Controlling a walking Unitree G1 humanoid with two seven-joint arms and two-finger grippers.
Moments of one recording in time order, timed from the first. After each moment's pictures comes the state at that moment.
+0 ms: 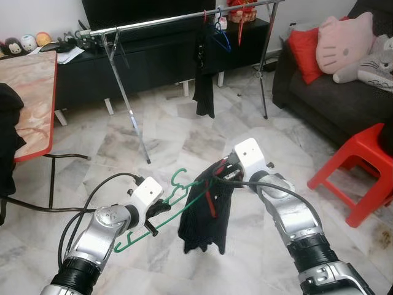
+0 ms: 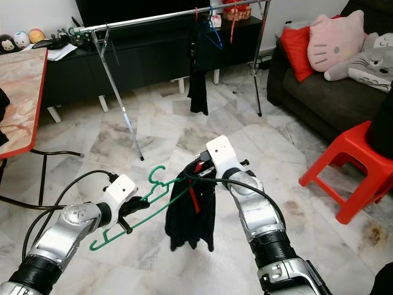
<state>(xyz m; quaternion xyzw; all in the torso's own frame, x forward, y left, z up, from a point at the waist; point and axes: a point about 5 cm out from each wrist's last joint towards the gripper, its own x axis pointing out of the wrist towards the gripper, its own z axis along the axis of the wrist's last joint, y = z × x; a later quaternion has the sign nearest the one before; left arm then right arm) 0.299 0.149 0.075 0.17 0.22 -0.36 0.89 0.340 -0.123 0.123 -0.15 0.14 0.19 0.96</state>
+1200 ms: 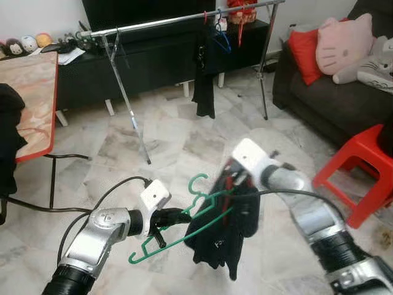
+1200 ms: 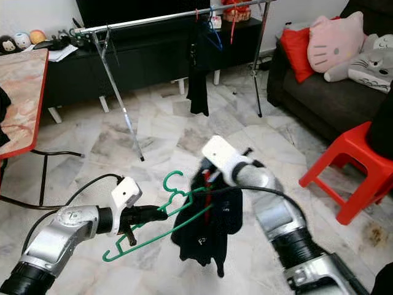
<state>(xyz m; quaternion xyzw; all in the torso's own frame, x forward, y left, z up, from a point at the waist) 0.277 0.139 0.093 0.09 0.21 -0.49 0.84 0.340 -0.157 0.139 -0.33 0.15 0.22 0.90</state>
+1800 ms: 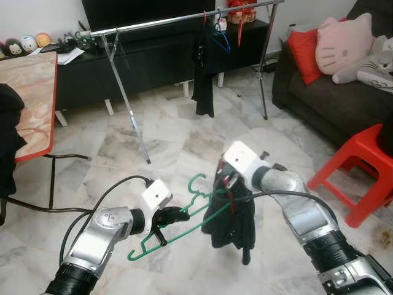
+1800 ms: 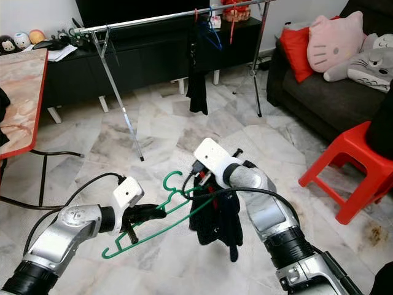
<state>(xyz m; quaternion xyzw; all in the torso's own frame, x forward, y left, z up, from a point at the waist) 0.288 0.131 0.088 0.11 0.20 -0.44 0.87 0.331 -0.109 0.148 -0.30 0.10 0.32 0.89</state>
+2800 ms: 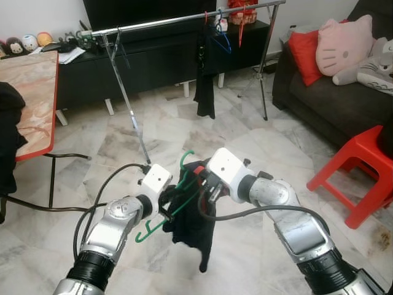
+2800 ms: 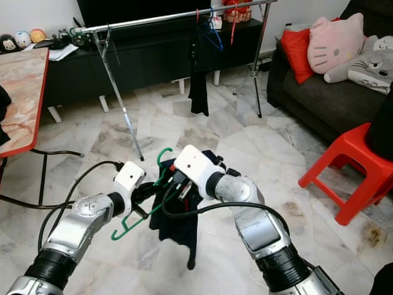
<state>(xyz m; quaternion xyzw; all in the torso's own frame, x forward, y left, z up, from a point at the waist) 0.312 0.126 0.092 0.10 0.16 -0.33 0.93 0.302 -0.088 0.151 -0.26 0.10 0.38 0.89</state>
